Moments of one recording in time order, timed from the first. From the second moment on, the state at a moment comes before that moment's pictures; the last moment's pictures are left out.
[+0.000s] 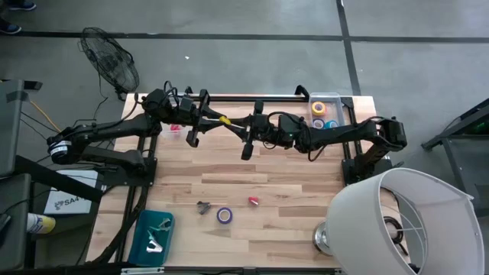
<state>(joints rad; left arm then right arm) 0.42 1.08 0.77 0.58 0.58 -0.08 -0.07 1.65 1.16 0.68 0.15 -0.06</state>
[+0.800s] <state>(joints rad) 0.42 1.08 0.77 0.41 0.45 0.07 -0.06 1.65 1.16 0.49 0.21 0.04</state>
